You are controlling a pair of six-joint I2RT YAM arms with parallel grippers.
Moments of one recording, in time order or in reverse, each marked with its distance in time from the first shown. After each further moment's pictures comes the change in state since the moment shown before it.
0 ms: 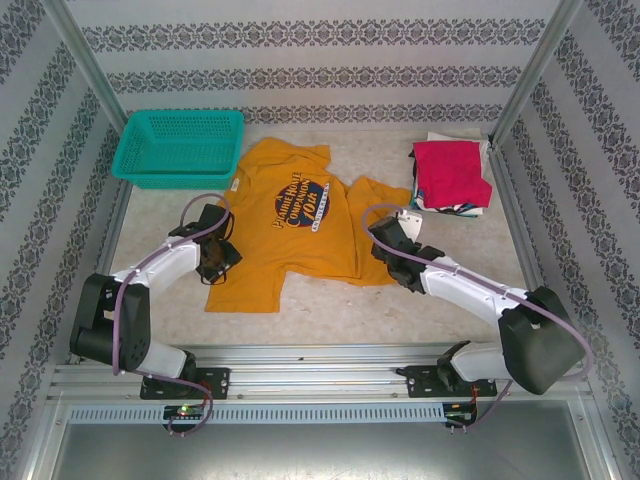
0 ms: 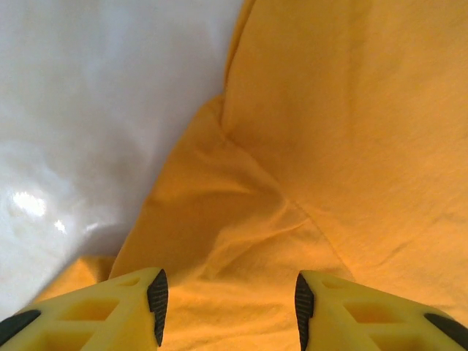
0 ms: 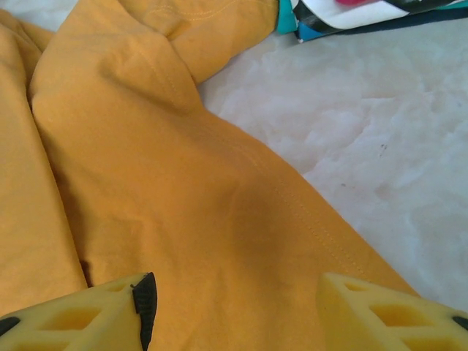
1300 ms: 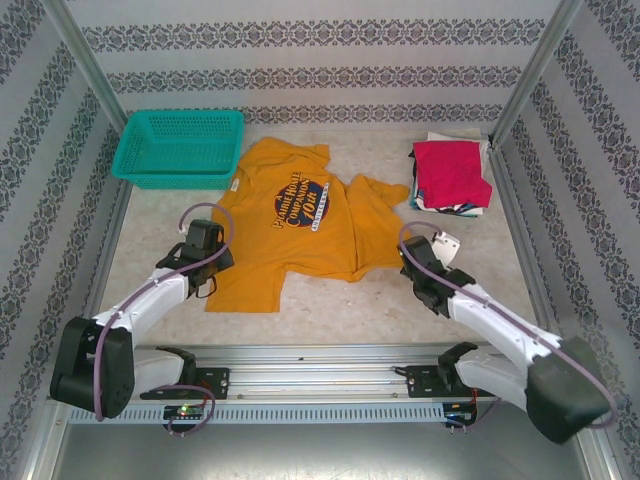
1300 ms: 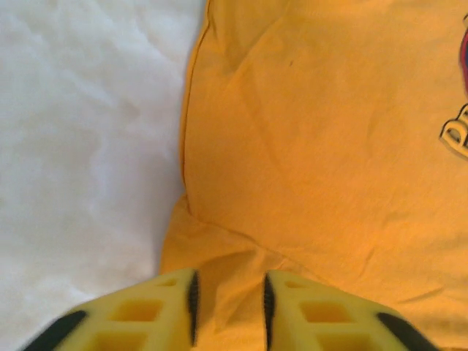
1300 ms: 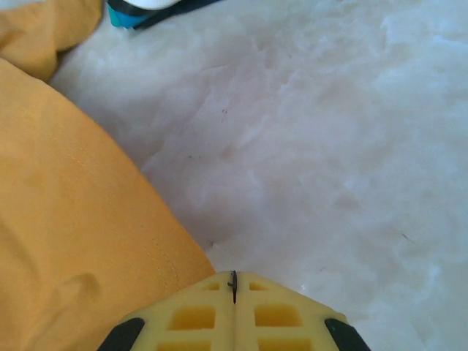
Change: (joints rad) left arm -0.005 -0.245 -0.207 0.326 -0.140 0.388; right arm -0.092 -0.316 -0.207 -0.143 0.069 0.163
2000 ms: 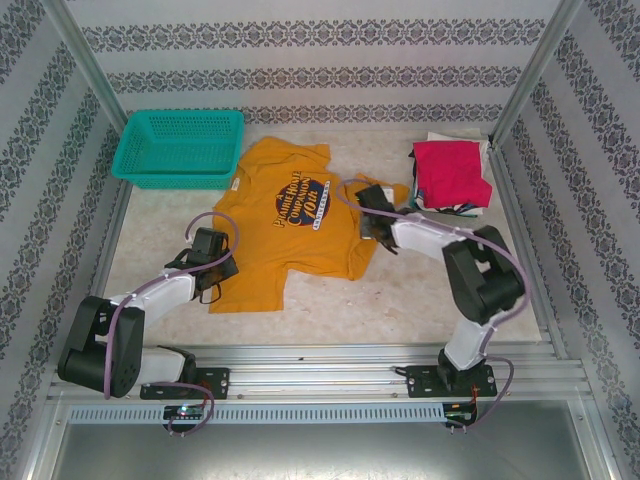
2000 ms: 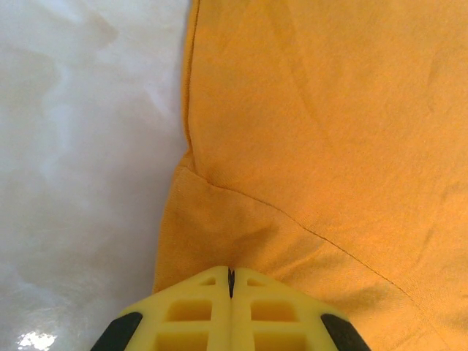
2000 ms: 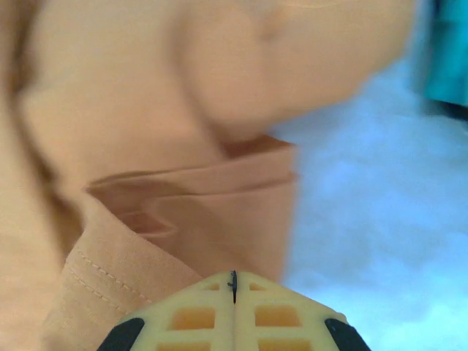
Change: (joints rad) left arm 0.000 0.107 -0.086 0.115 0.067 -0.040; right arm -0.043 0.721 0.501 0.185 -0.213 -0.470
